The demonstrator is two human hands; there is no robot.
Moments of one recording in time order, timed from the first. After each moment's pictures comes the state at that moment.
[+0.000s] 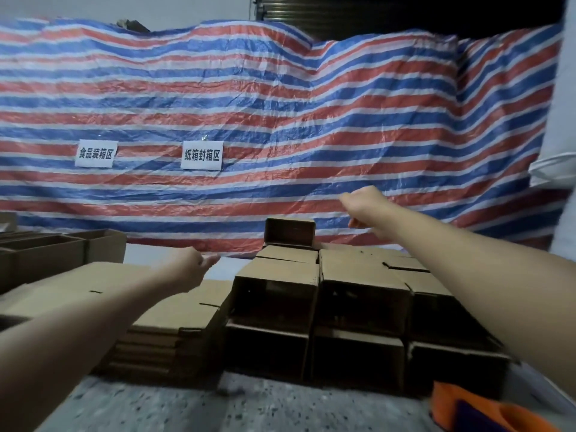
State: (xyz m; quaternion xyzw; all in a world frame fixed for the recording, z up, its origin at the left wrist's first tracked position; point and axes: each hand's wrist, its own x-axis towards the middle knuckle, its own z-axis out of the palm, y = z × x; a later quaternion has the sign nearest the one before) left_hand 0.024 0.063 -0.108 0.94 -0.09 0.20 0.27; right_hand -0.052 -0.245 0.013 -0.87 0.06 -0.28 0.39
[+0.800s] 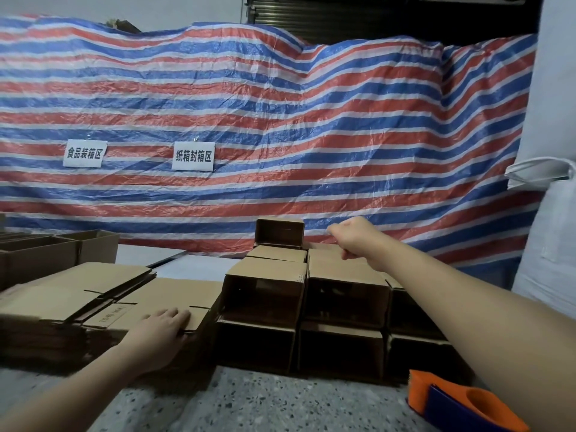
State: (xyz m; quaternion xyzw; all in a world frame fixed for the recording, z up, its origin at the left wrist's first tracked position) left_hand 0.011 0.095 -0.225 0.97 -0.15 0.20 -0.05; right_hand -0.098 -0.251 -0.025 -0.90 0.07 -0.22 0.38
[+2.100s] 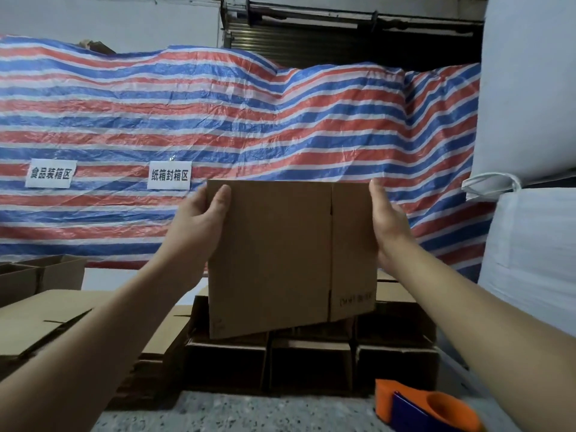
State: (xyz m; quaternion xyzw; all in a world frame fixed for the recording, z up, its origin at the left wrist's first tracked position) left_hand -0.156 -0.033 -0.010 0.62 -0.28 0.22 0.70; right_hand -0.177 -0.293 0.008 -0.68 0.04 -0.39 0.62
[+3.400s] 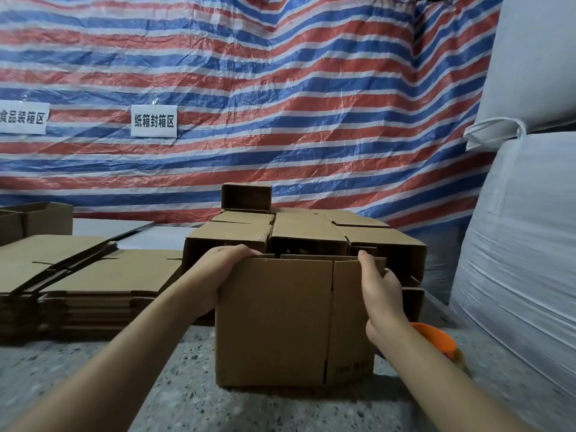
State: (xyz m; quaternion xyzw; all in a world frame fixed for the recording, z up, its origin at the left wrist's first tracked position) left_hand -0.117 -0.062 -0.134 0.73 -0.17 -0.08 0.66; right_hand -0.182 -0.300 -0.180 -0.60 0.19 -0.34 0.70
